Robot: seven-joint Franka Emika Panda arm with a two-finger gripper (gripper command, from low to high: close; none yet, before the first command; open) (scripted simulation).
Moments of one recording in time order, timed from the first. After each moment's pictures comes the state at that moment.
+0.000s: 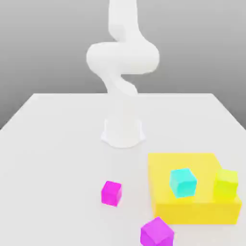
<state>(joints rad) -0.01 -0.73 0.00 -2.36 0.00 2.36 0.82</state>
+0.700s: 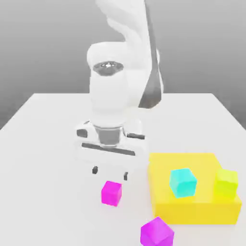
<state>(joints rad) -0.10 0.06 0.00 -2.89 0.00 2.95 1.01</state>
